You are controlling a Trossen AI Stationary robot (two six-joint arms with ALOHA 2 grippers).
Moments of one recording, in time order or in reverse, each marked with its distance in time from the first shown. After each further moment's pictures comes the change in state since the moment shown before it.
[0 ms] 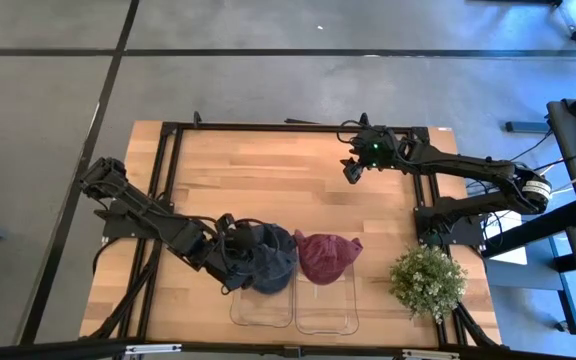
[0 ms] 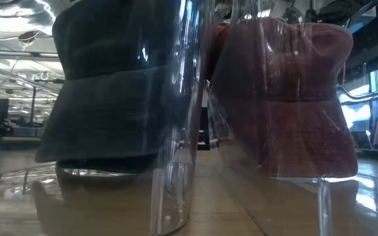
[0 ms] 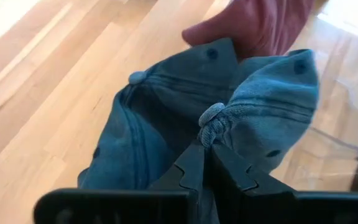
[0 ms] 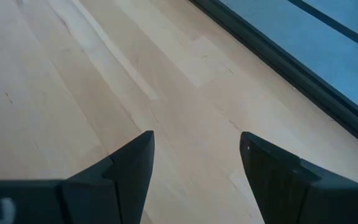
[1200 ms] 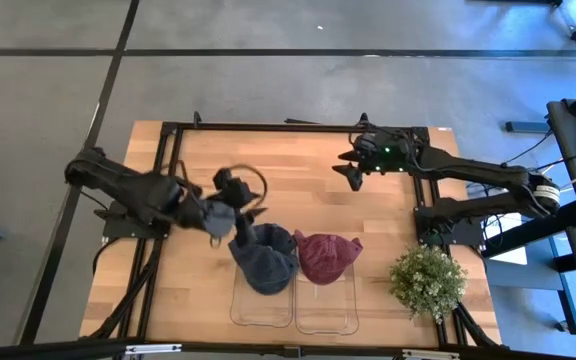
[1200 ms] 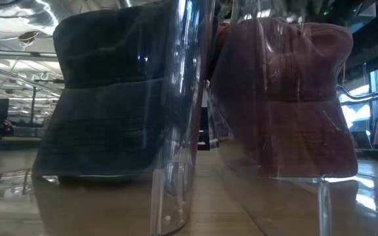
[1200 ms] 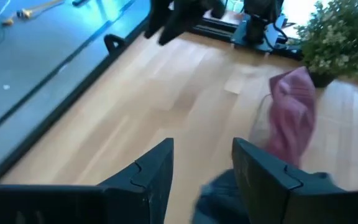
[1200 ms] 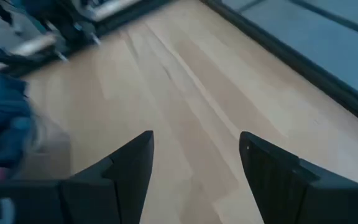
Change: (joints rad) left arm 0.158 -0.175 0.097 0.051 -0.141 0.409; right arm 0.095 -0.104 0.031 0.071 -0.183 0.074
